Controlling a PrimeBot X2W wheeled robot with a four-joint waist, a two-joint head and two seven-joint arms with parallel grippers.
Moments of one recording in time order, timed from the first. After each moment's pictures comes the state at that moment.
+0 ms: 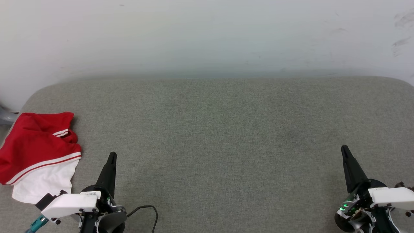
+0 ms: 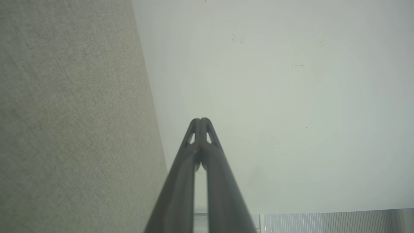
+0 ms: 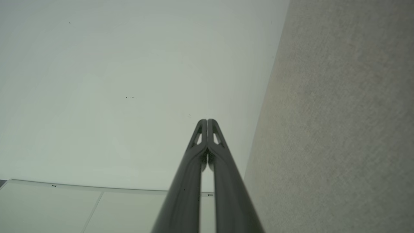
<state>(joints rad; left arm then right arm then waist) -0.11 0.05 0.11 0.25 -1.61 -0.13 0.11 -0.10 -0.05 -0.11 0.24 1.61 0.13 0.11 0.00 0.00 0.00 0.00</state>
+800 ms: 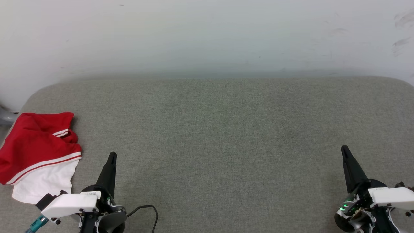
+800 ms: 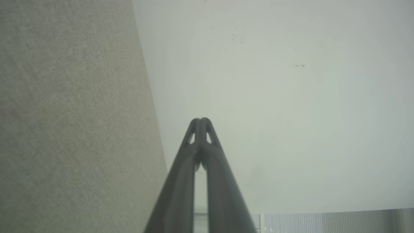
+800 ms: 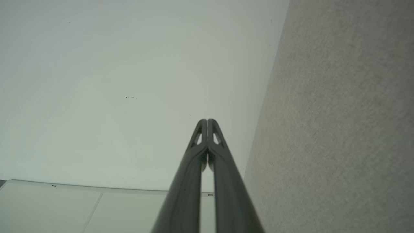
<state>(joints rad) -0.11 0.05 0.11 0.25 -1.61 -0.13 0.11 -0.10 -0.05 -0.11 0.24 1.61 0.13 0.11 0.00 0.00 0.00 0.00</state>
